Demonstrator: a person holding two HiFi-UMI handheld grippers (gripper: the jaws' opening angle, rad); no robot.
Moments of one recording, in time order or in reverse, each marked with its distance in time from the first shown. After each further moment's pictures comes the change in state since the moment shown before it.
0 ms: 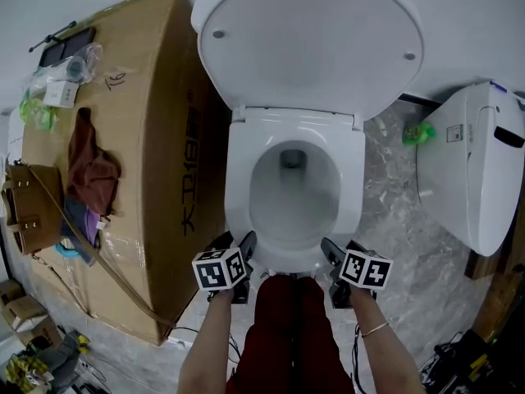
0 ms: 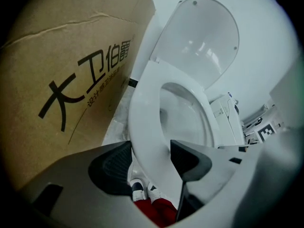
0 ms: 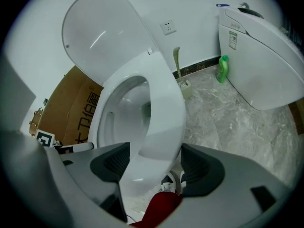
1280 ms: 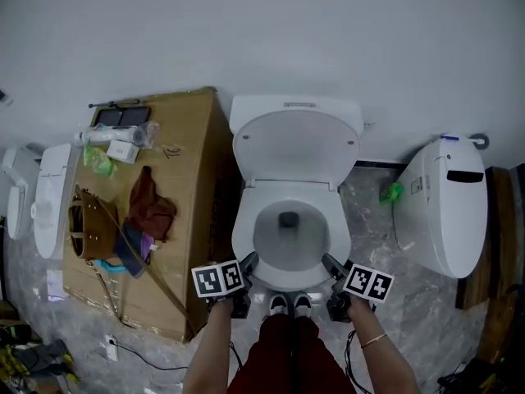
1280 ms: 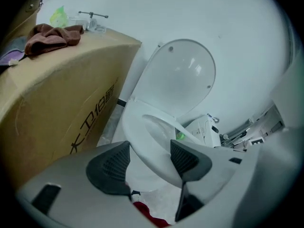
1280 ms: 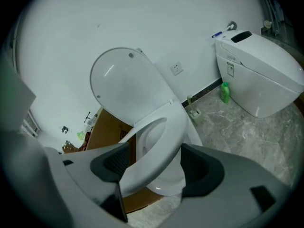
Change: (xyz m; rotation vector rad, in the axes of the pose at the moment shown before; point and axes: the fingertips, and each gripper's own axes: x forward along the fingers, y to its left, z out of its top) left arm -0.147 -0.086 0.103 -0.030 -0.099 -0.125; right arm -0.161 0.090 0.093 0.101 -0.252 0.166
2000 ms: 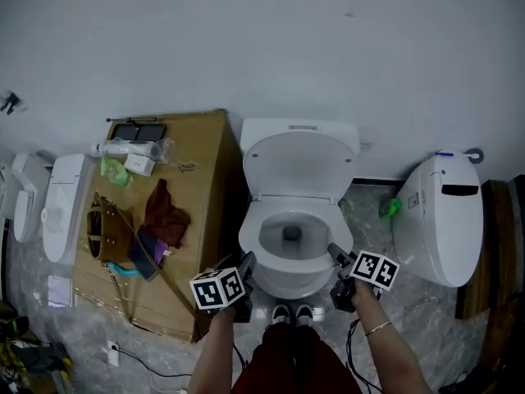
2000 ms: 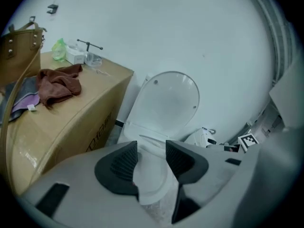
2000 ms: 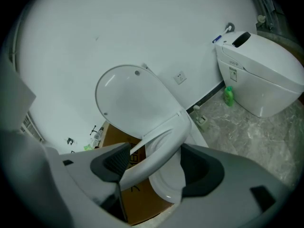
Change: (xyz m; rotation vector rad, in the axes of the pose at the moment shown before) left arm -0.073 -0.038 0.053 0.070 -0.211 0.004; right arm -0.018 0.038 0.060 0.059 -0.064 0.055
